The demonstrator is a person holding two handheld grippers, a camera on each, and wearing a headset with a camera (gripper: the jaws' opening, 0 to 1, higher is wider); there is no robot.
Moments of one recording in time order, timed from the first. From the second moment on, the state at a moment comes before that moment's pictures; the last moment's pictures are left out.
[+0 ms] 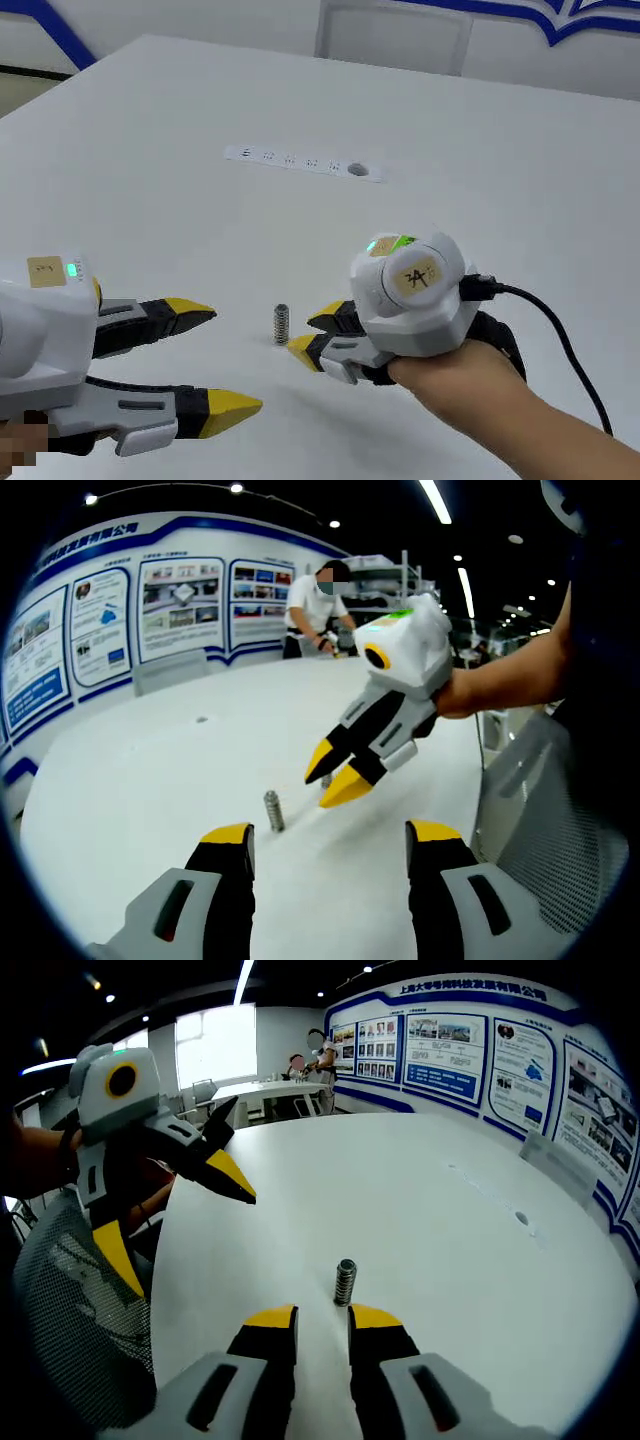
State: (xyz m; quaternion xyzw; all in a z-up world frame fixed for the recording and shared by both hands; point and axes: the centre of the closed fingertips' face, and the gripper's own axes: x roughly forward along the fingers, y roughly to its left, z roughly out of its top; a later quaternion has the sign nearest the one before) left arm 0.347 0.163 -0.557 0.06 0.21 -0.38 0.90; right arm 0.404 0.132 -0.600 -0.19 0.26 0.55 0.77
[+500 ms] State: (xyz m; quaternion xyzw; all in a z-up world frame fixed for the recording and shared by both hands) left arm 0.345 0.158 -0.556 0.06 0.21 -0.39 0.90; right arm 0.381 0.101 -0.592 -0.19 0.25 0.55 0.78
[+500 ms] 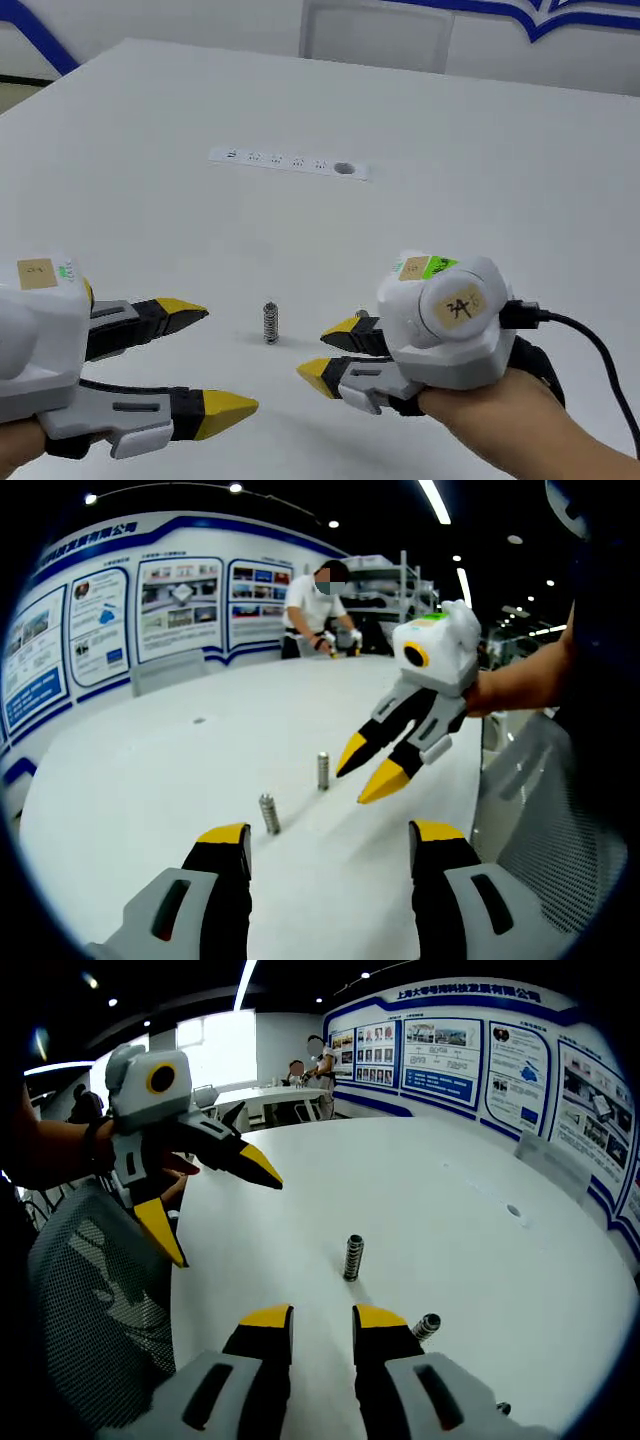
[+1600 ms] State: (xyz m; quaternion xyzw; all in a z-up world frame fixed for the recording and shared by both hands) left arm 0.346 0.155 -0.559 0.06 0.22 -0.39 0.89; right arm 0.390 -0.018 -0.583 -0.15 0.25 0.47 0.83
